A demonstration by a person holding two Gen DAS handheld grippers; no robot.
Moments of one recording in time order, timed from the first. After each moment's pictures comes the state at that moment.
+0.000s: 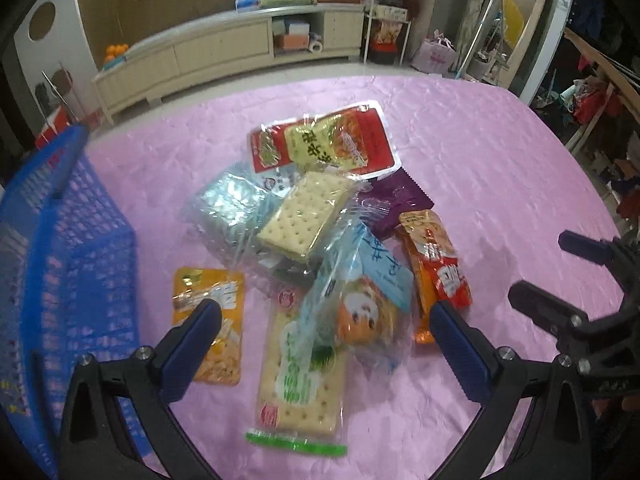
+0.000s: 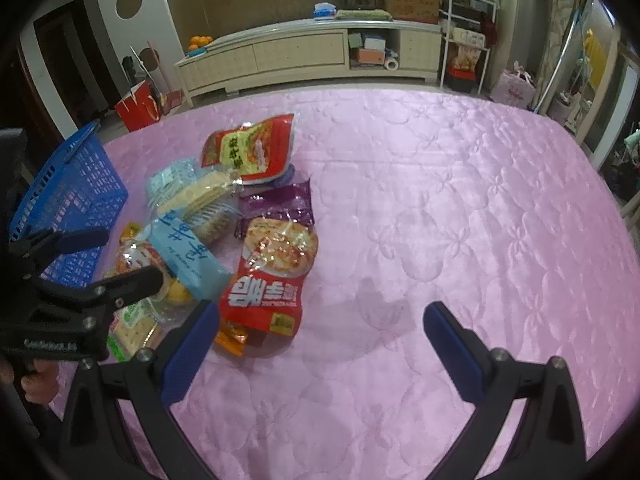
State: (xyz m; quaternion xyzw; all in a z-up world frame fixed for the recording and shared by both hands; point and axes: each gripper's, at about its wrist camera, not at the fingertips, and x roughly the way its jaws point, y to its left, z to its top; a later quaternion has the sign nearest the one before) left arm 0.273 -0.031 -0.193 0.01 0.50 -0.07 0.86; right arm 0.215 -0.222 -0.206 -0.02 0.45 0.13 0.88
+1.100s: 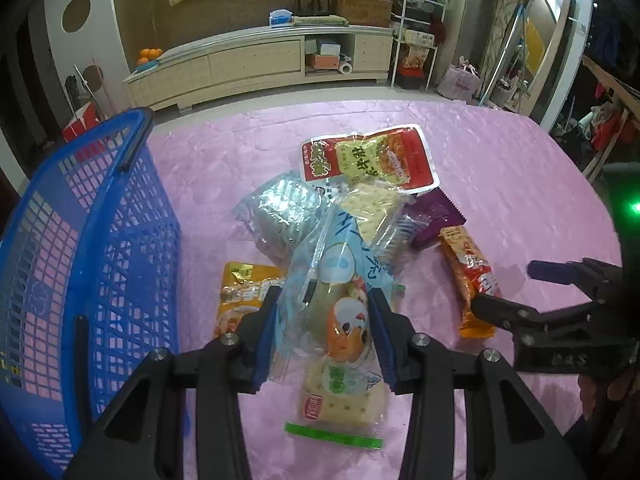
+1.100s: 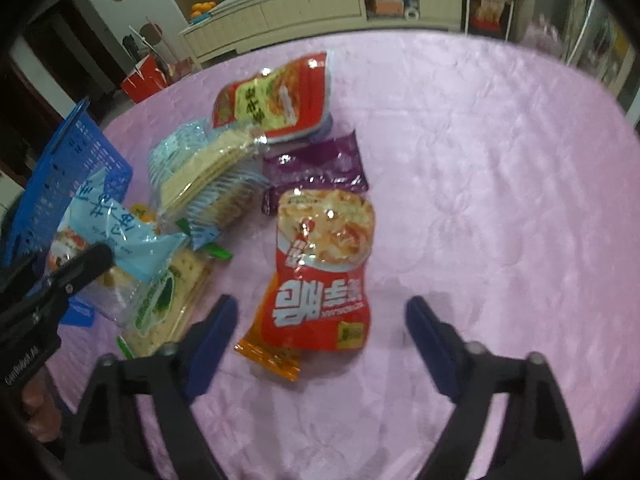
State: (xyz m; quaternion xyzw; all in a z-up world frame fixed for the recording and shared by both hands) left arm 0.247 0.001 -0.182 0.00 0.46 -0.03 0.89; right arm 0.251 -0.192 -0.245 0.03 0.54 0.17 0.83
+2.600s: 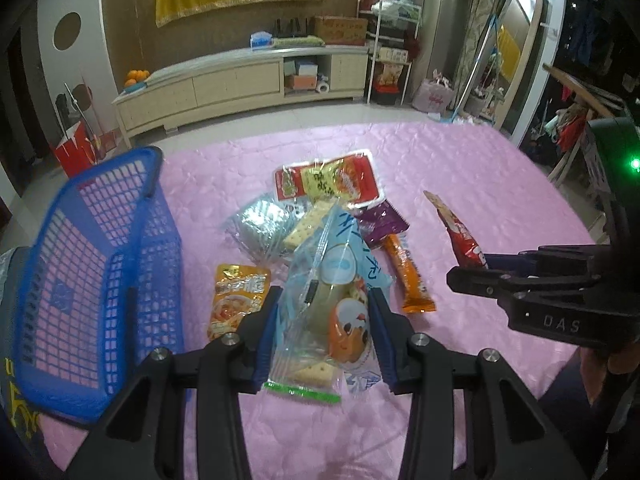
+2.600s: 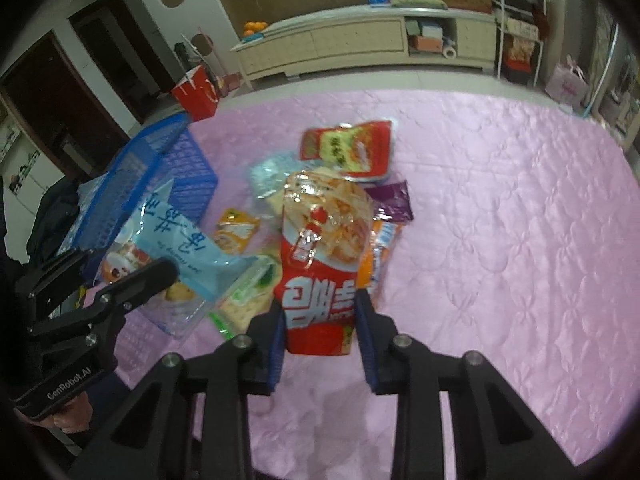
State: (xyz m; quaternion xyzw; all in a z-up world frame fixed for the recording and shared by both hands) left arm 0.191 -0.012 -0.123 0.00 0.43 -0.06 0.90; right arm 0.185 -0.179 -0.157 0.00 0.48 0.23 0.85
